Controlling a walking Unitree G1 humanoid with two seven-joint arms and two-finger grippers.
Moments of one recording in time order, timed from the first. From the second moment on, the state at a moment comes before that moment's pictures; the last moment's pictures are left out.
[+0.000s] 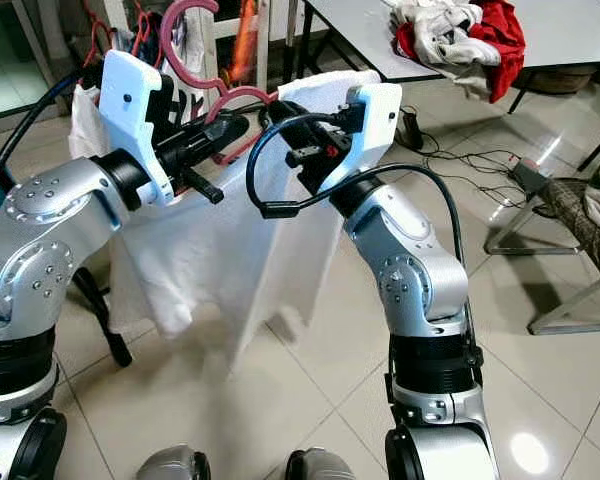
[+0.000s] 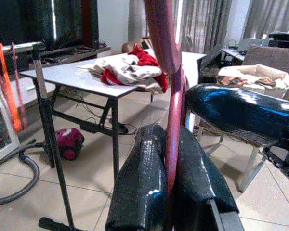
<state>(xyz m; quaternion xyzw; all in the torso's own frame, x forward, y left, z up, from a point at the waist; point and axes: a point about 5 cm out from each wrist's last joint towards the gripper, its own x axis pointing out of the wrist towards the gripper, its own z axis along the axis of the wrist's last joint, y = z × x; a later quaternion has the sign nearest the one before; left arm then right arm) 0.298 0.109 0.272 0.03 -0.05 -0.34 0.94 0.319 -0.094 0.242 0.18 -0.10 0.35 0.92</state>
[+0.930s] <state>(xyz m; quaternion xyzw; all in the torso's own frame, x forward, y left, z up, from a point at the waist) 0.307 0.137 0.270 0.12 -0.03 -0.30 0.95 0.340 -0.158 0.248 0.17 -0.11 0.20 0.96</state>
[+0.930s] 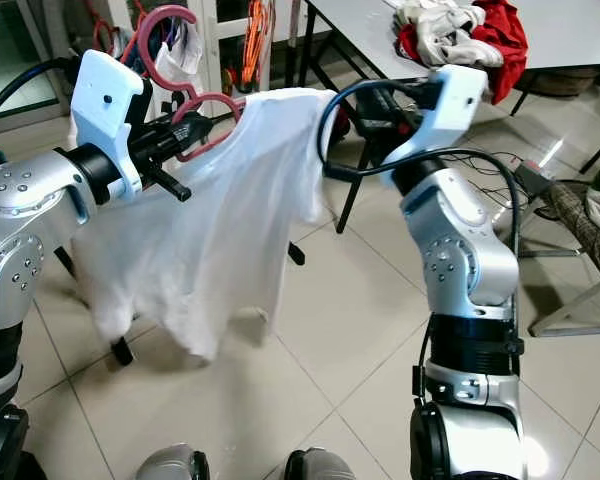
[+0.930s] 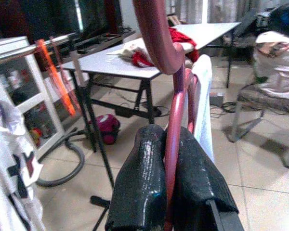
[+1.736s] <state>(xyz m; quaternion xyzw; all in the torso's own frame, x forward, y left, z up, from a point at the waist) 0.308 0.119 0.270 0.08 -0.04 -0.31 0.95 0.311 -0.086 0.234 0.18 -0.07 0.36 0.91</state>
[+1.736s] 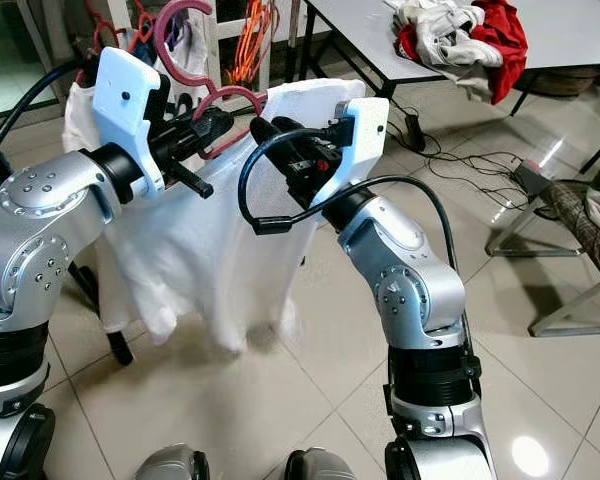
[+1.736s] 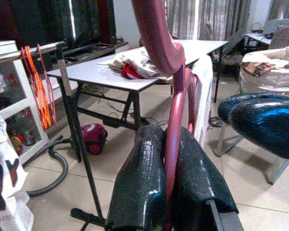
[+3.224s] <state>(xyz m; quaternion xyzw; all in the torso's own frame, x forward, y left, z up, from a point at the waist) 0.303 0.114 0.273 0.07 -0.05 -0.33 0.94 0.321 -0.086 0.238 0.16 -0.09 0.34 0.92</state>
